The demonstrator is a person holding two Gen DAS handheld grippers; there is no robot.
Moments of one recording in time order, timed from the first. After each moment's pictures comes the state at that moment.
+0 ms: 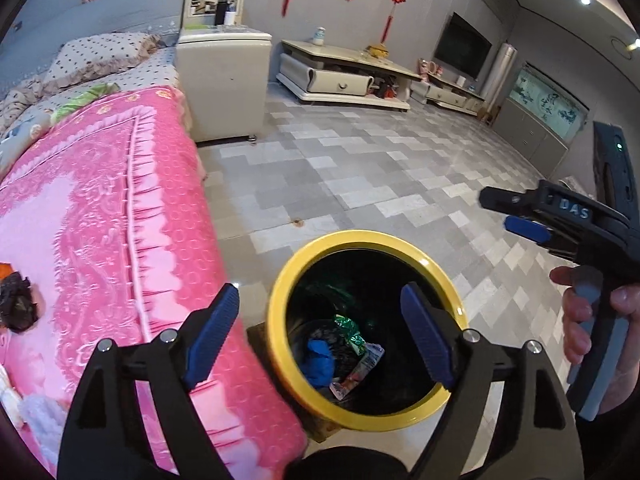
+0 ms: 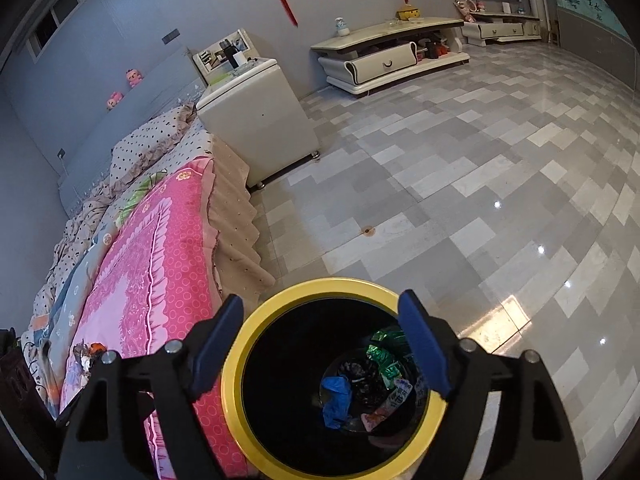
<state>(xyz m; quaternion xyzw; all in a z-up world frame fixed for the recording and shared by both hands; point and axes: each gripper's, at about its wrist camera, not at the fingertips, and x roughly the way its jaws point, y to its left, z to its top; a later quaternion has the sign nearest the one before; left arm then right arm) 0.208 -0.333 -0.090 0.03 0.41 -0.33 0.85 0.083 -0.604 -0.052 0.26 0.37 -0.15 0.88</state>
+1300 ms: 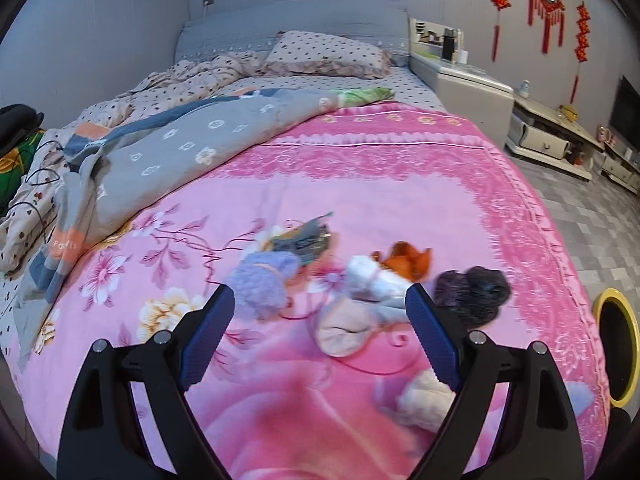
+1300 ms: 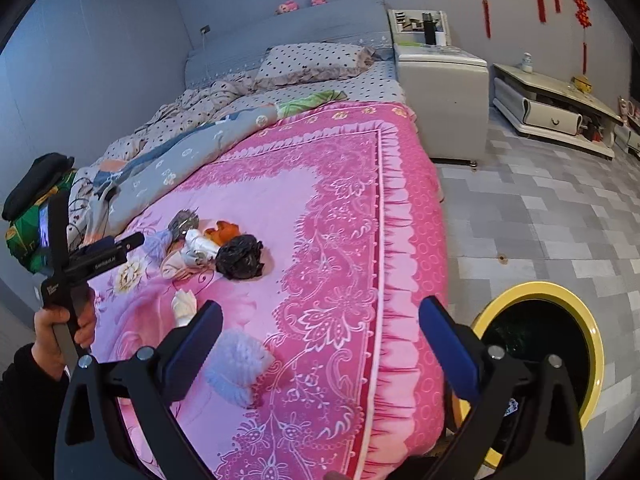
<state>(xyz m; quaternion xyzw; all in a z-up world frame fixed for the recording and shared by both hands) 0.295 0.086 -0.082 0.01 0.38 0.00 0.93 0.146 -0.283 -0.029 0.07 0.41 0.08 0.90</state>
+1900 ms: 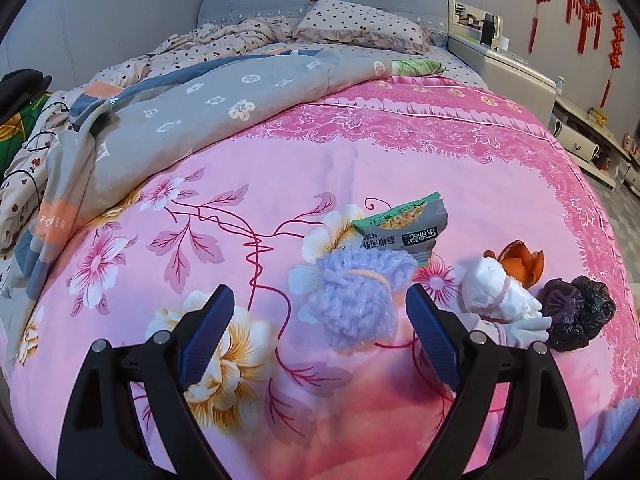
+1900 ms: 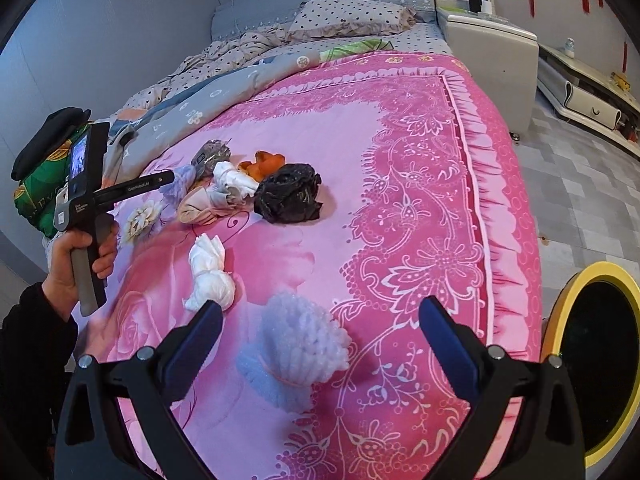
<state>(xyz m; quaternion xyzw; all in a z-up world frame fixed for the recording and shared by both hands) 0.363 0.158 -0.147 -0.01 0.42 0.04 0.91 0.168 -0.214 -0.100 0.05 0.47 0.14 0.87</state>
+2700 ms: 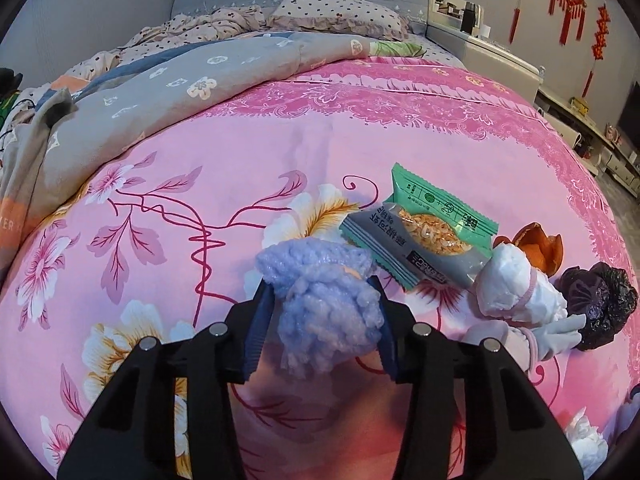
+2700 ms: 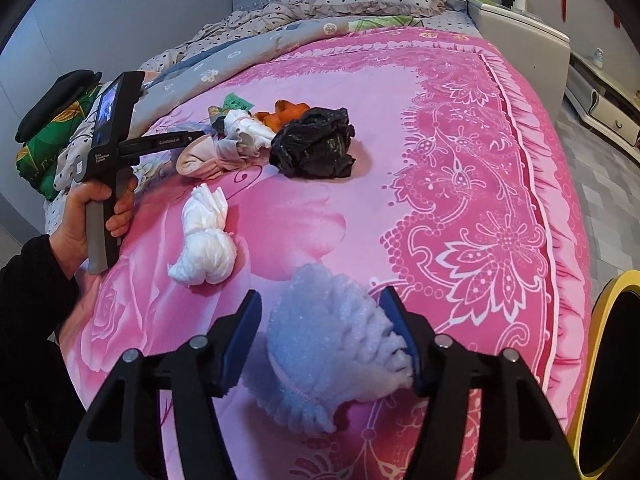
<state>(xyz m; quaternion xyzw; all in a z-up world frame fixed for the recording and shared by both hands) 0.391 0.151 -0.192 -0.02 0.43 -0.01 0.90 0.173 -0.184 -0.145 0.01 0.50 0.17 0.85</state>
